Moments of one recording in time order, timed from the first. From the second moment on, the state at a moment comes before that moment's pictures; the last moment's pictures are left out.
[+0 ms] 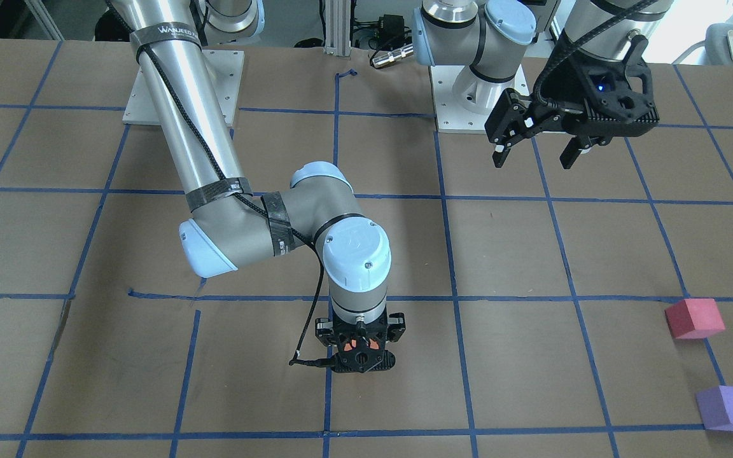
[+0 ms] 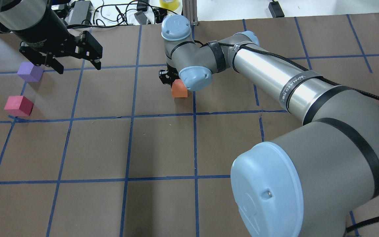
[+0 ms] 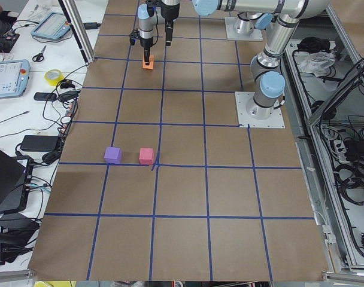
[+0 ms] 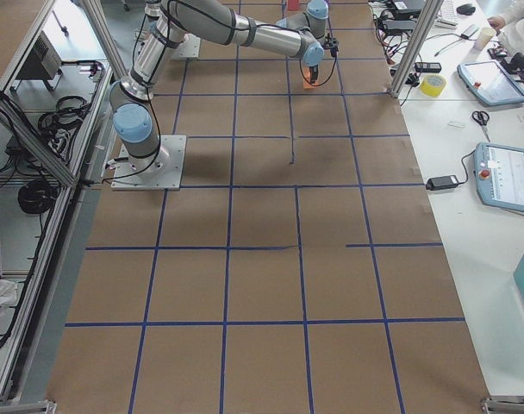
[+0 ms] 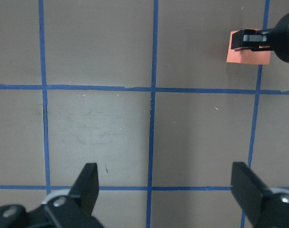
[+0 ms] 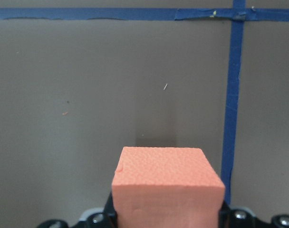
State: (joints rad) left arm -1.52 -1.54 -1.54 -1.54 1.53 0.00; right arm 1.96 -0.83 1.28 -2.14 -1.55 0.35
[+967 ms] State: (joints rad) left arm -1.52 -1.55 -1.54 -1.54 1.53 0.01; right arm 1.94 -0.82 1.28 -2.14 -1.56 0.34
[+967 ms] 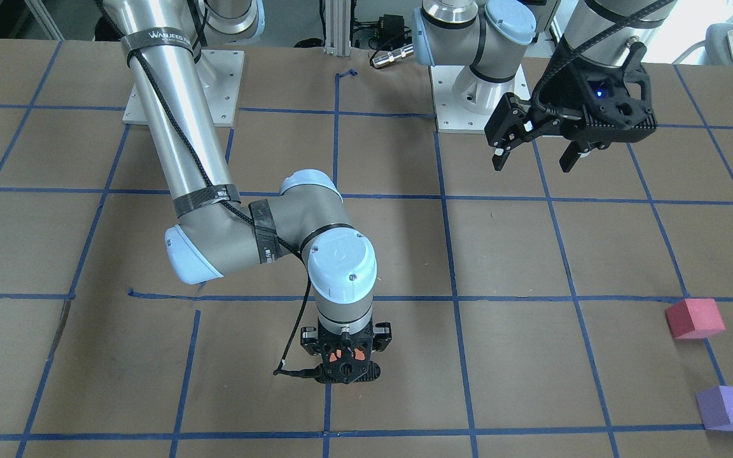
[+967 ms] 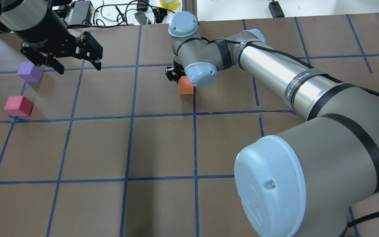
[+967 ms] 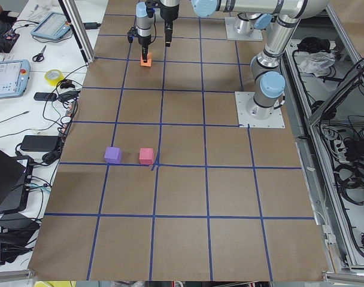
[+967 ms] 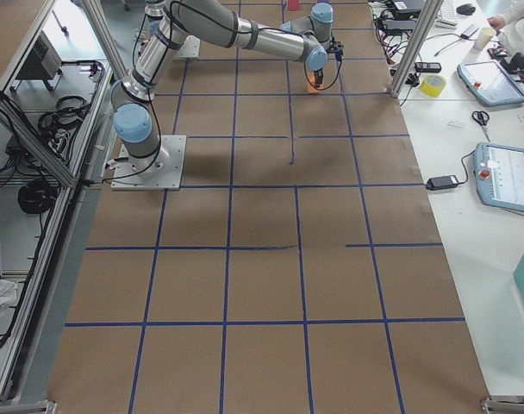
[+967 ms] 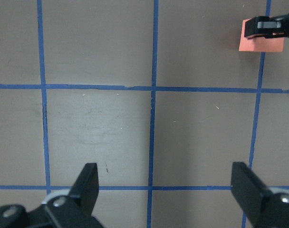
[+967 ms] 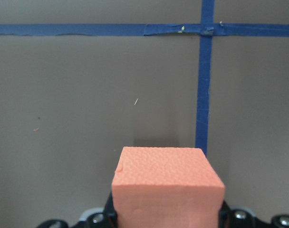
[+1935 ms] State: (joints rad) left arm -1.52 -1.60 -1.54 -1.50 1.53 0.01; right arm 1.88 -0.95 1.29 -2.09 -1.54 0.27
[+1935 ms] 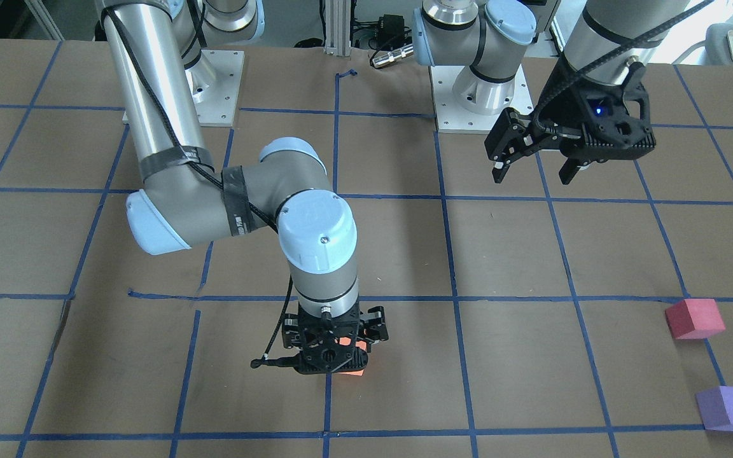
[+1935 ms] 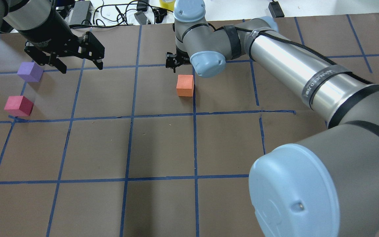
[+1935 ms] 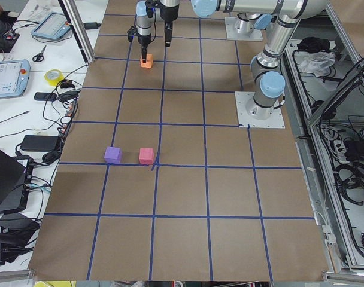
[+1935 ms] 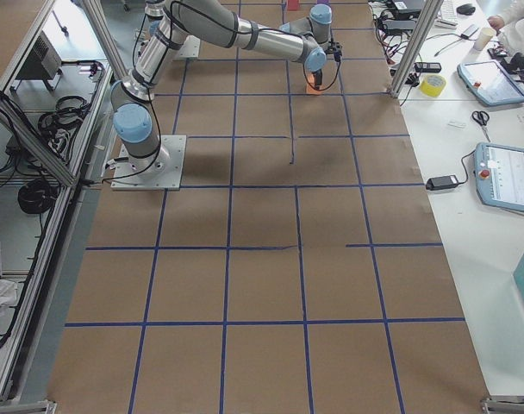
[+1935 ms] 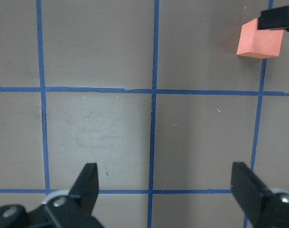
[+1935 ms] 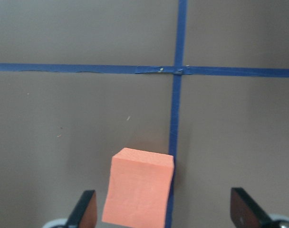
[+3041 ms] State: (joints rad) left arm -1.74 -2.07 -1.43 -1.01 1.52 -0.28; right arm 1.55 -1.49 1.38 -1.49 -1.54 -0.03
